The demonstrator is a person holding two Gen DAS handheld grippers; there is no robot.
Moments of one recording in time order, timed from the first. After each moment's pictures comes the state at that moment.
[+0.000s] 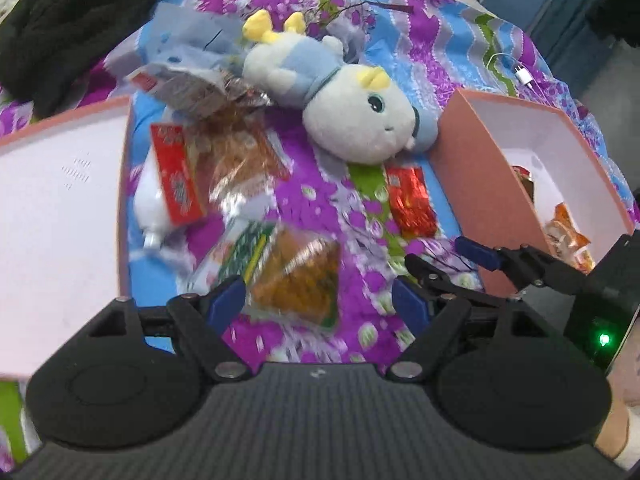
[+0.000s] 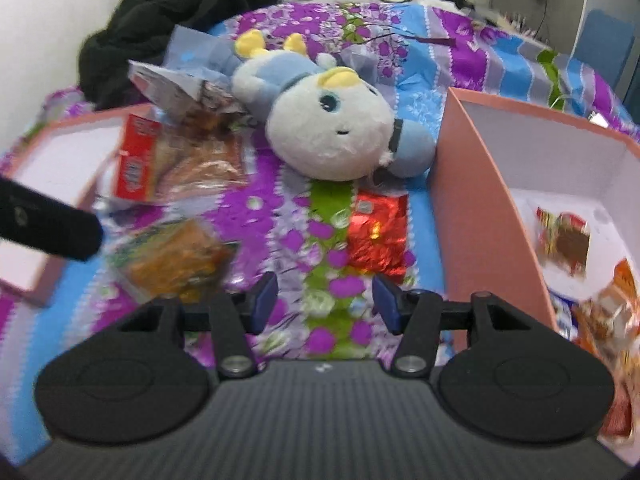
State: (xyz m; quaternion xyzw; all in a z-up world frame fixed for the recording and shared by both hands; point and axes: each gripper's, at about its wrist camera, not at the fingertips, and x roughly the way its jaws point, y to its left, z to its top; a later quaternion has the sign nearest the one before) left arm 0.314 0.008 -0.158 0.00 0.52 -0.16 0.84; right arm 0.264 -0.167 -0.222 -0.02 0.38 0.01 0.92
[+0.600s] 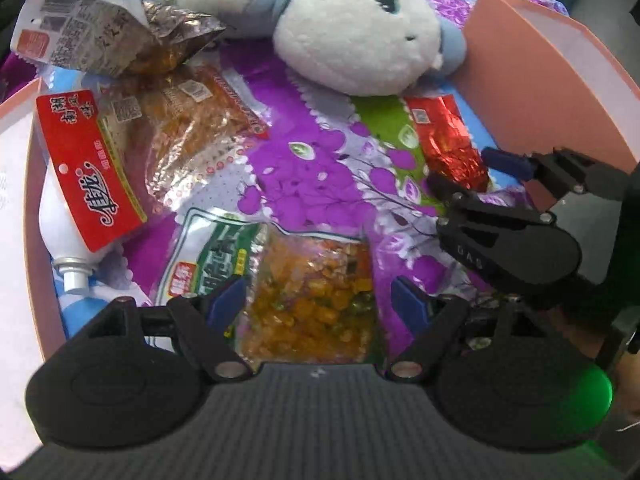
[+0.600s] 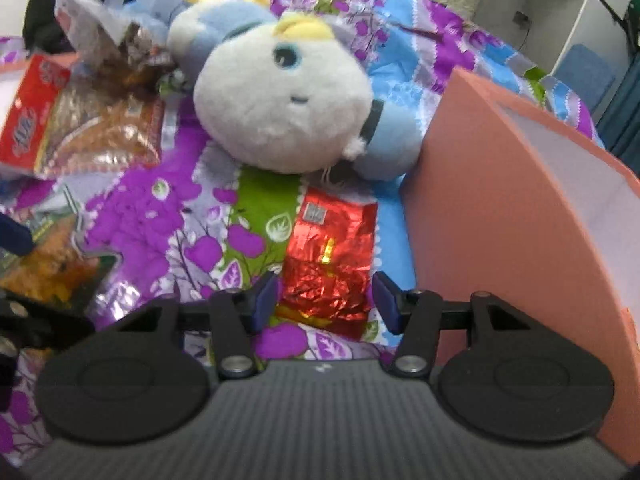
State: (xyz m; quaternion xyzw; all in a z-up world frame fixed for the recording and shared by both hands) left arm 0.377 -0.017 -0.273 0.07 0.56 -0.21 0.80; right arm 0.323 -0.172 -0.280 -0.09 0.39 -0.03 0.91
